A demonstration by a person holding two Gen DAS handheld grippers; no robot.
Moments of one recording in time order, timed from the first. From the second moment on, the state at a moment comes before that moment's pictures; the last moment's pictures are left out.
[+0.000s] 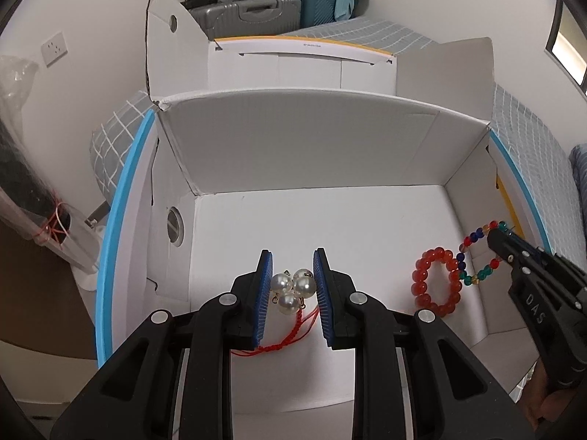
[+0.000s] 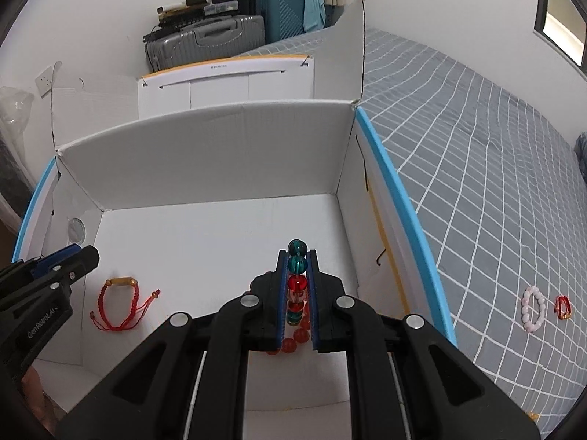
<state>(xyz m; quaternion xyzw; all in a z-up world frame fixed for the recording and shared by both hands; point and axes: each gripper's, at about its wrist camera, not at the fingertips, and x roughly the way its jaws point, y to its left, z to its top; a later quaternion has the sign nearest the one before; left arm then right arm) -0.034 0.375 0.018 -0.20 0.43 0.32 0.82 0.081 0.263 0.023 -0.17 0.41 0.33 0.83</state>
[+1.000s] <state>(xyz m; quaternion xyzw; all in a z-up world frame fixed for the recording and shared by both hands) -0.037 0.303 0.078 -0.16 0.34 0.30 0.88 0.081 0.161 0.089 -0.11 0.34 0.26 0.90</state>
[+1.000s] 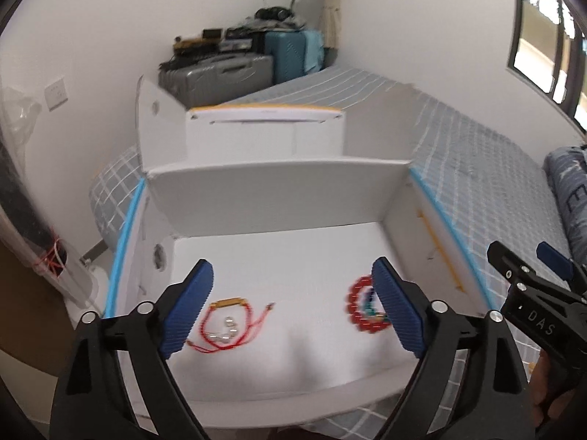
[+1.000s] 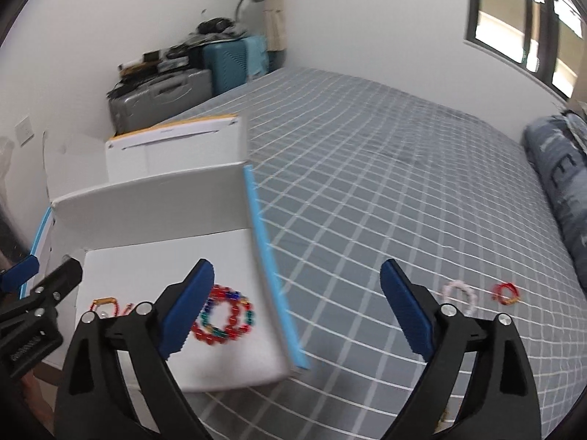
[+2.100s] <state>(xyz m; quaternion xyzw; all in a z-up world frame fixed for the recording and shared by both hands) 0.082 0.038 -0.001 -0.06 0.40 0.05 0.91 0.099 -0.132 0.014 -0.06 0.39 0.05 0.92</state>
